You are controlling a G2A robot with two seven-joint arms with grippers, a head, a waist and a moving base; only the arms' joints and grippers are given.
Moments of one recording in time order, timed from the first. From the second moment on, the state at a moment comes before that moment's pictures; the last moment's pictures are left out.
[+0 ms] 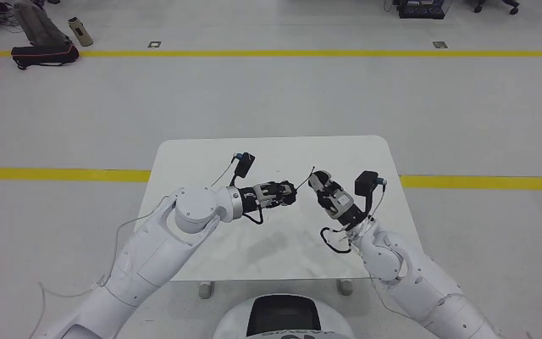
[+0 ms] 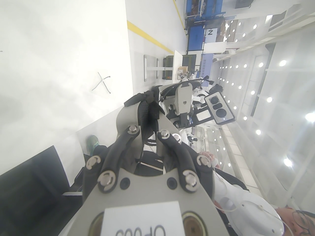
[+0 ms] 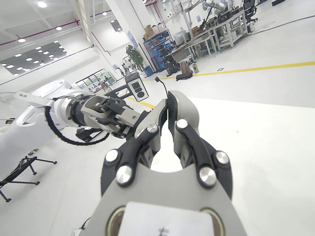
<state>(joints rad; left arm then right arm) 1.18 -1.07 -0.91 -1.72 -0.31 0.33 -0.61 -1.46 -0.99 0.94 -1.64 -0.61 -0.34 -0.29</state>
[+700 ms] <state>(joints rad) 1.18 -1.07 -0.91 -1.72 -0.31 0.33 -0.61 -1.47 -1.01 0.94 -1.67 -0.62 -0.34 -0.26</state>
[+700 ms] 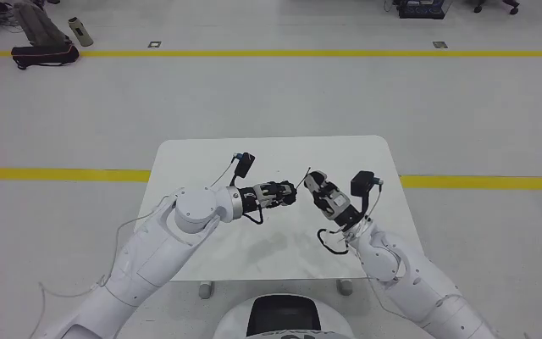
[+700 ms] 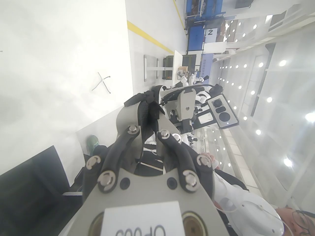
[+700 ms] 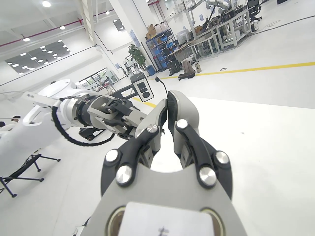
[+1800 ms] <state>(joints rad) 1.18 -1.07 -0.91 -1.72 -0.31 0.33 -0.61 -1.48 -1.04 0.98 -1.66 -0.70 -0.34 -0.23</state>
